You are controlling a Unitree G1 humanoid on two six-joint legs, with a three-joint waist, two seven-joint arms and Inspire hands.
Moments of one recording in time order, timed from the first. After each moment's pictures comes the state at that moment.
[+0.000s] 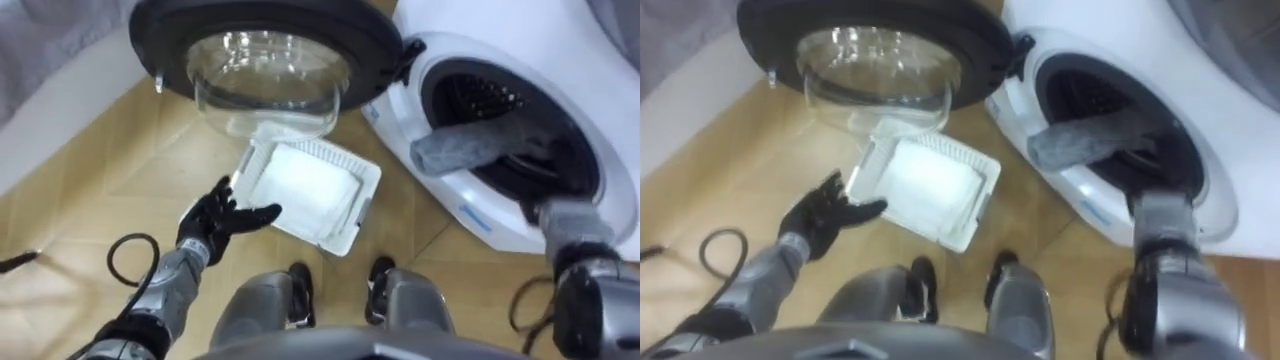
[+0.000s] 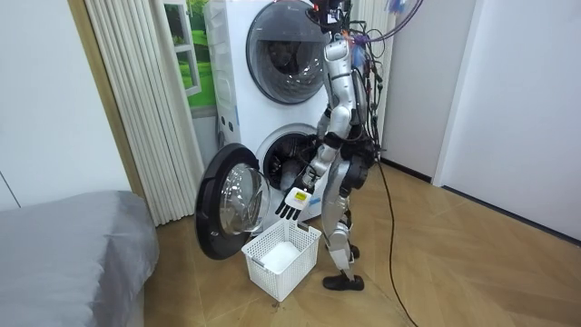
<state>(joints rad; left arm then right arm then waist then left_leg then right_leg) 0.03 0.22 -0.18 0.88 -0.51 -0.09 -0.13 -0.22 -0.33 -0.19 1.15 1.22 -0.10 -0.24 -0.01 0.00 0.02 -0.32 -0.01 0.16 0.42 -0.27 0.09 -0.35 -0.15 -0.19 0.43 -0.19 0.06</state>
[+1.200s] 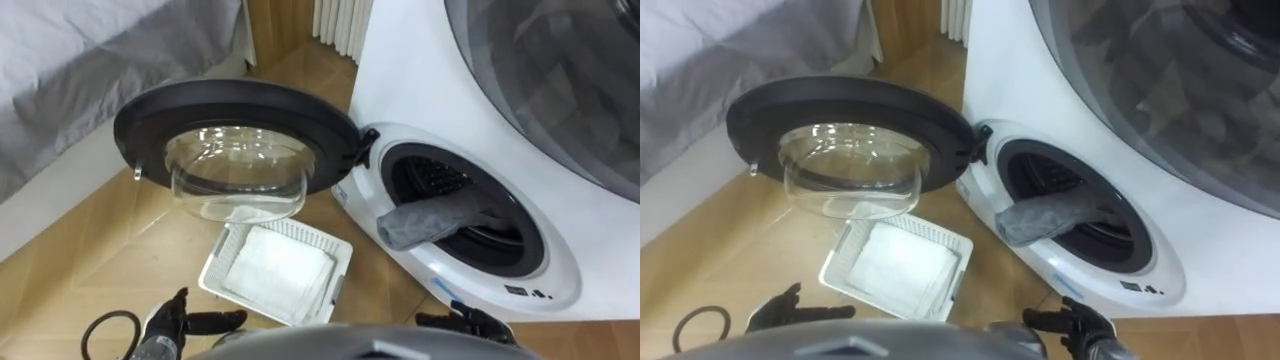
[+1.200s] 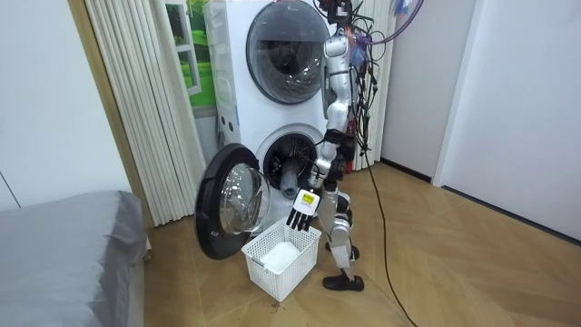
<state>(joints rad) 0.16 0.19 0.05 1.14 -0.05 -0.09 -0.03 0.07 -0.23 0.05 1.32 0.30 -0.06 0.16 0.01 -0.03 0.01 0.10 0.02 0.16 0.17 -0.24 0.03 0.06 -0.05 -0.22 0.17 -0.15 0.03</state>
